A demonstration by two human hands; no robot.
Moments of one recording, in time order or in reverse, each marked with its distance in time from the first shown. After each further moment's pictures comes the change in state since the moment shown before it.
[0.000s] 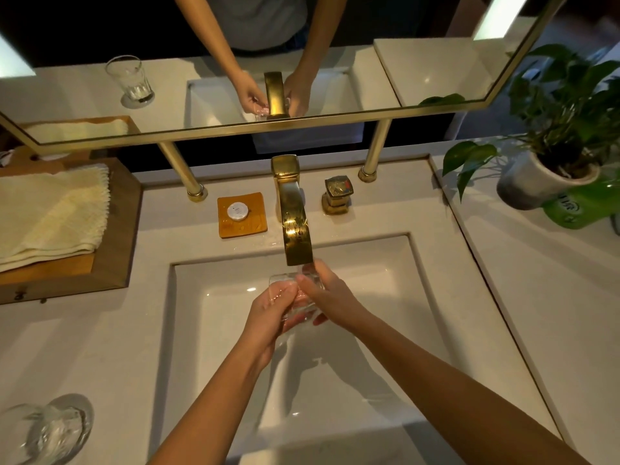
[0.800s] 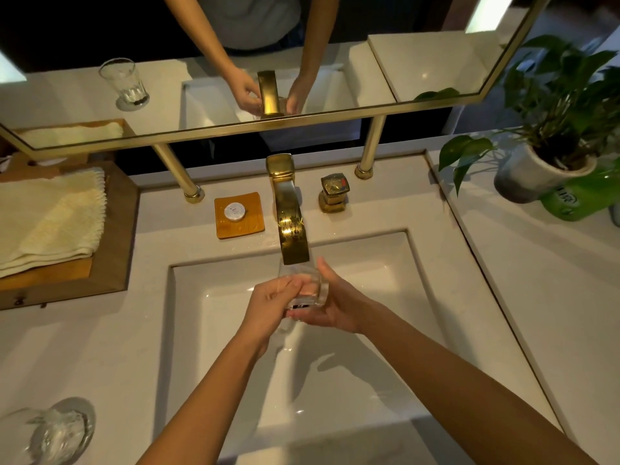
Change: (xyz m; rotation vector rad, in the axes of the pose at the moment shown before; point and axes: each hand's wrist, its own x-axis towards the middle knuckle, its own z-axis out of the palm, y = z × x) left_hand 0.000 0.017 0.004 0.177 -0.069 0.113; right_hand 0.004 0.007 -0.011 0.701 -0.261 0.456
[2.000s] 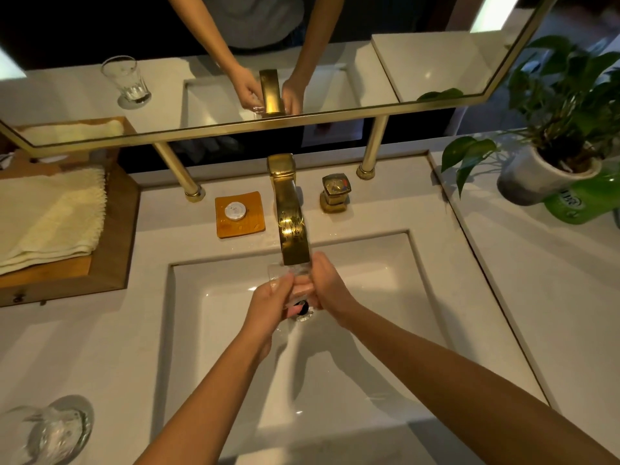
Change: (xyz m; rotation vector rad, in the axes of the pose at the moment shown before) left_hand 0.005 -0.006 0.005 -0.034 0.059 -0.058; right_hand 0.022 -0.002 0.017 -0.367 0.384 -0.522
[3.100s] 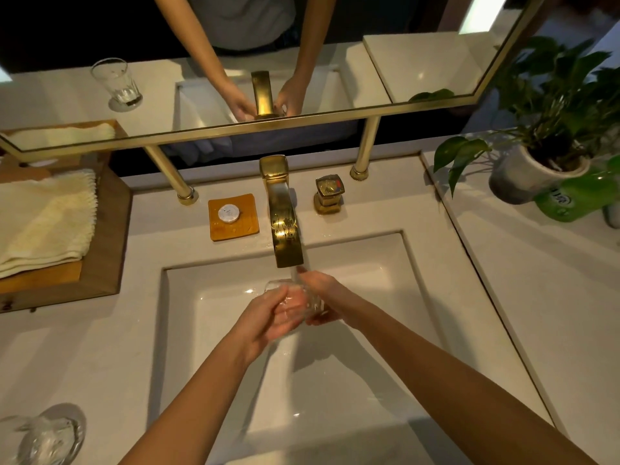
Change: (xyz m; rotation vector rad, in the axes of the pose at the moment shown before) left_hand 0.011 -0.012 -0.011 -0.248 -0.133 -0.287; right_hand -0.009 -0.007 -0.020 -0.171 -0.199 0.381
